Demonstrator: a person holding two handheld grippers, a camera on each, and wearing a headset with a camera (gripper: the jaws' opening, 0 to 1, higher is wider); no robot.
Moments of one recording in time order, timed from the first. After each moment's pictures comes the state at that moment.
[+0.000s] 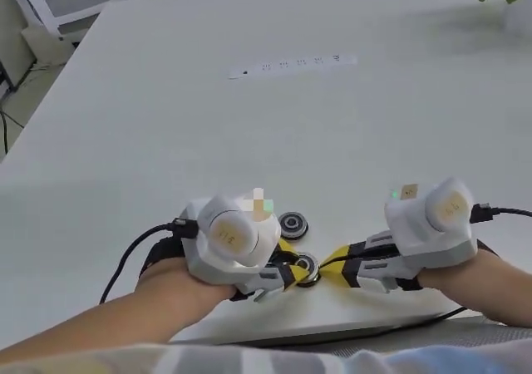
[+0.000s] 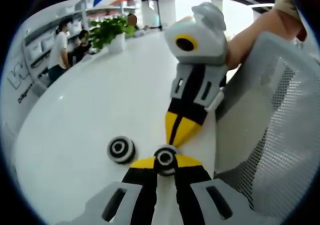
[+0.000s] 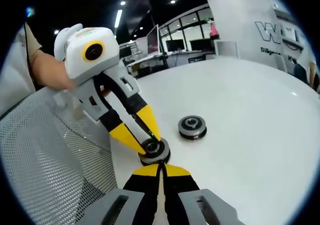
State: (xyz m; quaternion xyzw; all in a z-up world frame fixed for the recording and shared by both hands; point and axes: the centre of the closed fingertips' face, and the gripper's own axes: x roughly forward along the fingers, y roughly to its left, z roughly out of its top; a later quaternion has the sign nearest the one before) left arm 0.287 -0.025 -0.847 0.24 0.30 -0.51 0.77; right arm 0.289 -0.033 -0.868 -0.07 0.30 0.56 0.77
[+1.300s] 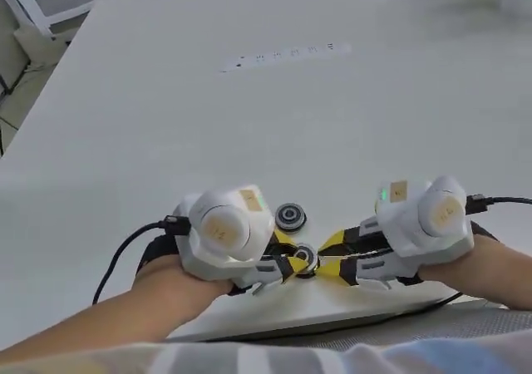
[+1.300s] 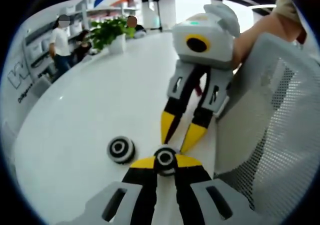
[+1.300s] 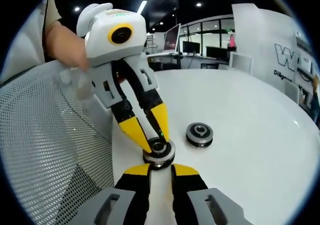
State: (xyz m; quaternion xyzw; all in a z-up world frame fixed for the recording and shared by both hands) left arm 0.292 -0.022 -0.851 0.24 0.30 -0.51 0.77; right arm 0.288 -0.032 -0.870 -0.16 0.25 0.59 0.75
